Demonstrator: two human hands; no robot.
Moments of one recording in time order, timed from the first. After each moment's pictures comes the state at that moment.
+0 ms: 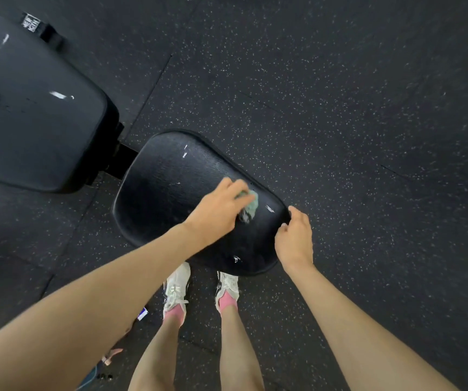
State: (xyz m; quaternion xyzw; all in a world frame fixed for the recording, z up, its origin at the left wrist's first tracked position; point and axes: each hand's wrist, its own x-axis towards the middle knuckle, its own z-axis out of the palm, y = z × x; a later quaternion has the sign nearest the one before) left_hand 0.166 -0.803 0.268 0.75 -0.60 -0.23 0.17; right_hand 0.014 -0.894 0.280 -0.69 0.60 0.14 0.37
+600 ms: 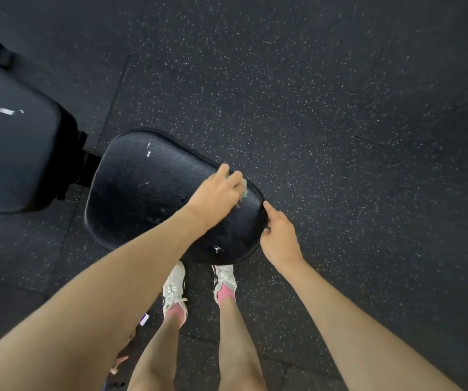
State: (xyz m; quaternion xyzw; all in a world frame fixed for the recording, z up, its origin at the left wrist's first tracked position) left_hand 0.138 -0.853 0.275 0.70 -0.70 -0.14 -0.01; right_hand -0.027 -0.887 0.279 -0.70 0.55 0.15 0.44
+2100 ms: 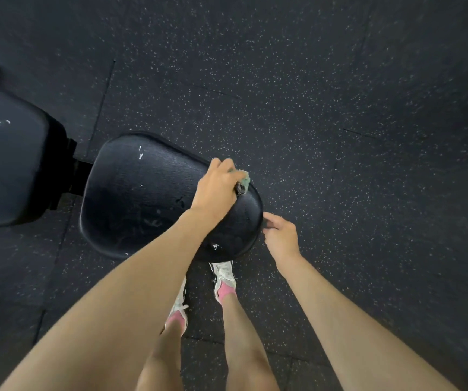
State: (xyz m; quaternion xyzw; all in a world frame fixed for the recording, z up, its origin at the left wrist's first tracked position) left_hand 0.126 -0.859 0.264 0.78 -0.55 -0.25 0.14; right_hand -0.035 -0.876 0.274 -0.45 0.71 0.05 0.54
